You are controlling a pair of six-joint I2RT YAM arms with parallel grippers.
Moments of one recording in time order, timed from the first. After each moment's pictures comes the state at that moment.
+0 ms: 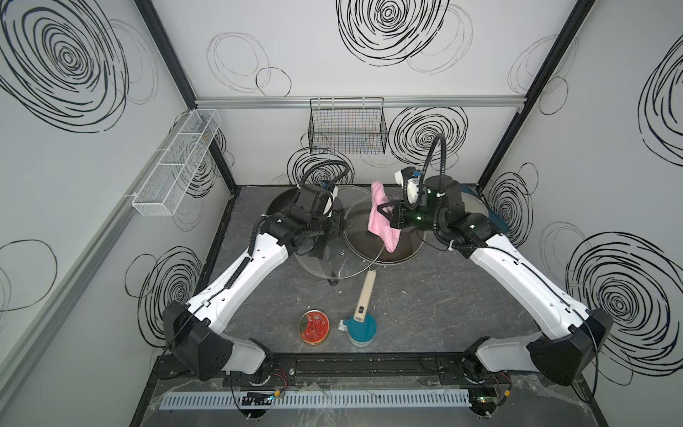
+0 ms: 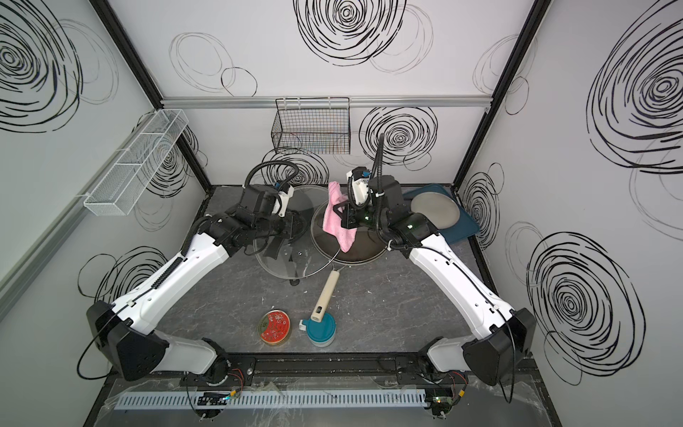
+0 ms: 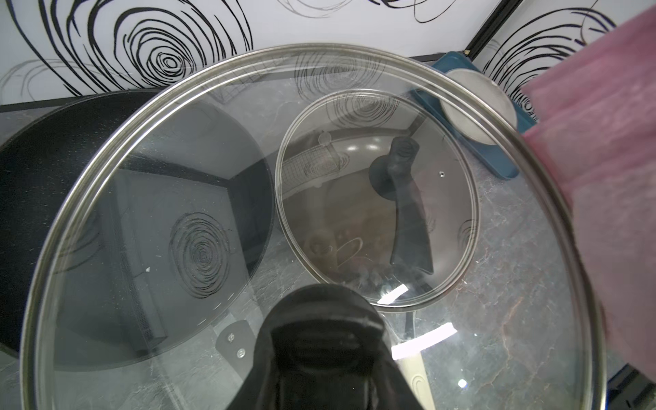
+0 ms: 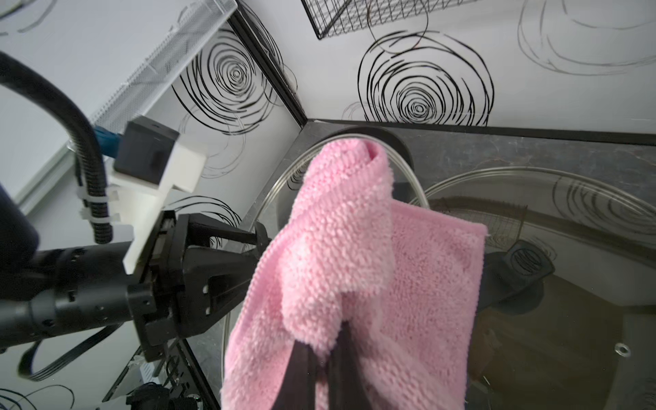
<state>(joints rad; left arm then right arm) -0.54 1.42 1.43 -0.73 -0.02 -0.27 0.62 1.38 1.43 -0.52 -0.27 0.36</state>
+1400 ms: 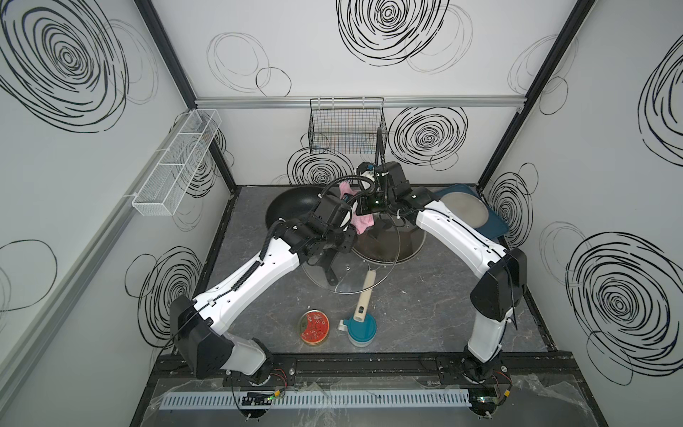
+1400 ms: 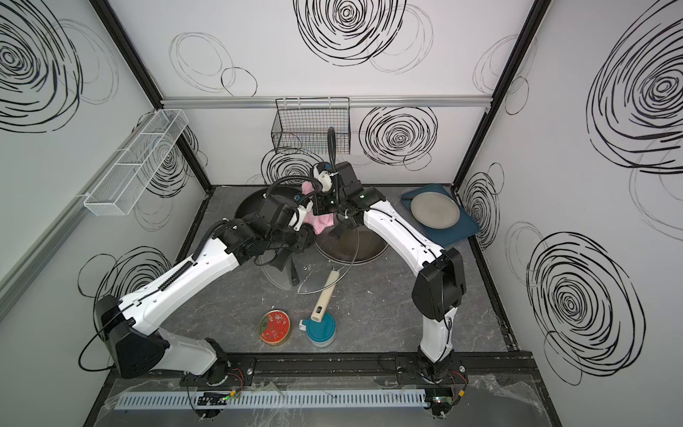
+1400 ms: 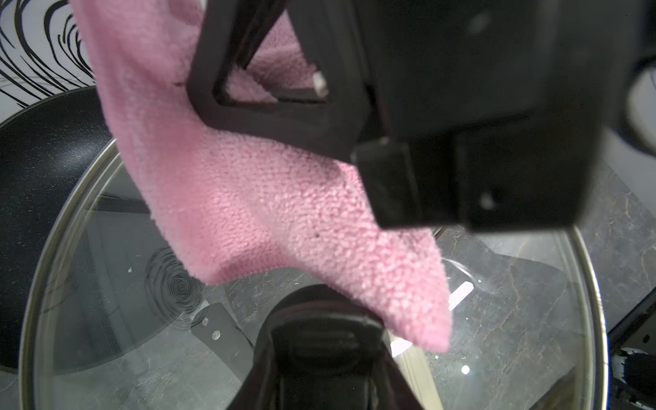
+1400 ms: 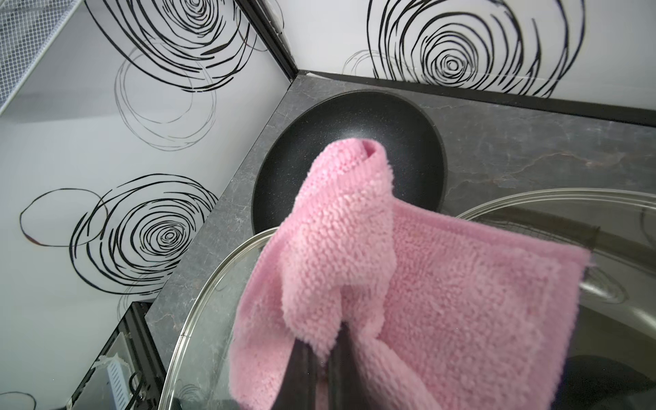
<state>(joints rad) -0.68 1.43 1.43 -0.79 -0.07 -0.21 0.65 1.86 1.82 -0.57 -0.32 0.31</state>
